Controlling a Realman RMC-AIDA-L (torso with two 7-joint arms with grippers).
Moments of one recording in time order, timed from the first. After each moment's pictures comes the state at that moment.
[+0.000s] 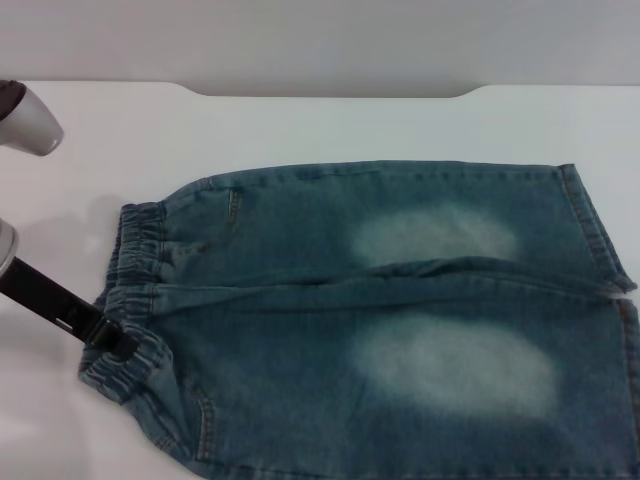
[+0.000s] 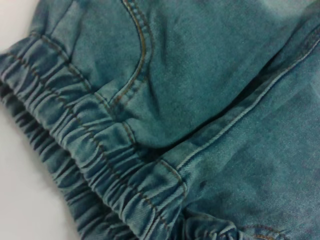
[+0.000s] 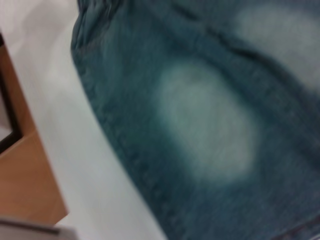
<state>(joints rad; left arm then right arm) -0.66 -2.02 0.94 1.03 2.65 1.77 -2.34 0.59 1.86 -0.66 -1.11 -2.66 -2.17 1.77</state>
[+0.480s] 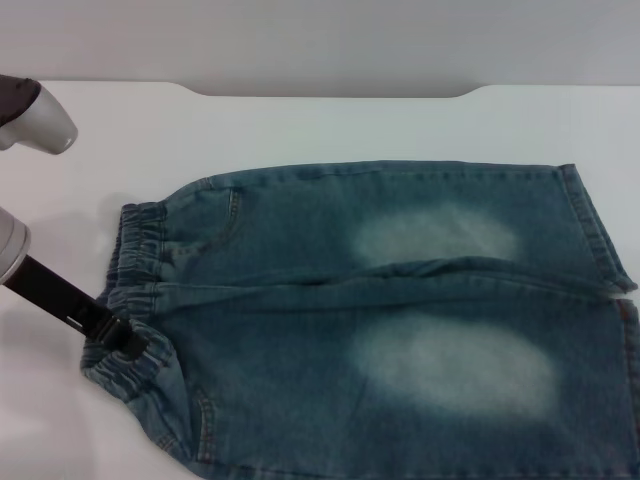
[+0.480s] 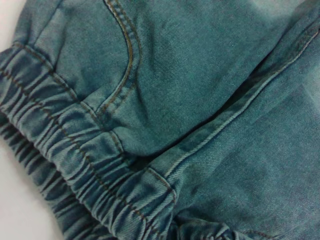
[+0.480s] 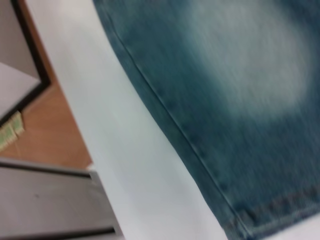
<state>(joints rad) -0.67 -2.03 0.95 1.03 2.65 1.77 -2.34 0.59 1.90 -0.74 -1.04 -2.77 -2.13 1.77</state>
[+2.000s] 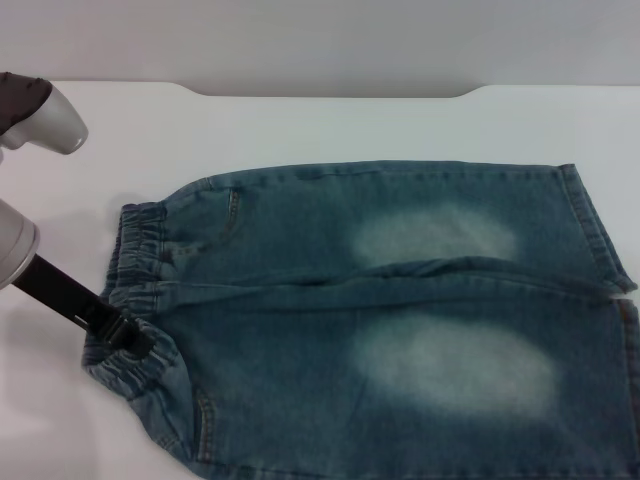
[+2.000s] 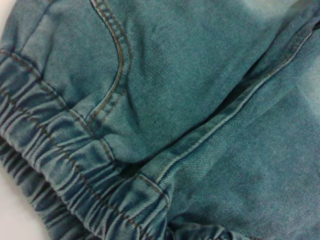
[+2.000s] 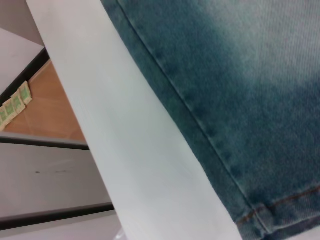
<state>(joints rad) -0.68 -2.04 0.96 1.03 2.65 1.77 -2.33 0.62 1.95 -0.80 -0.85 -2.88 -1.98 1.76</state>
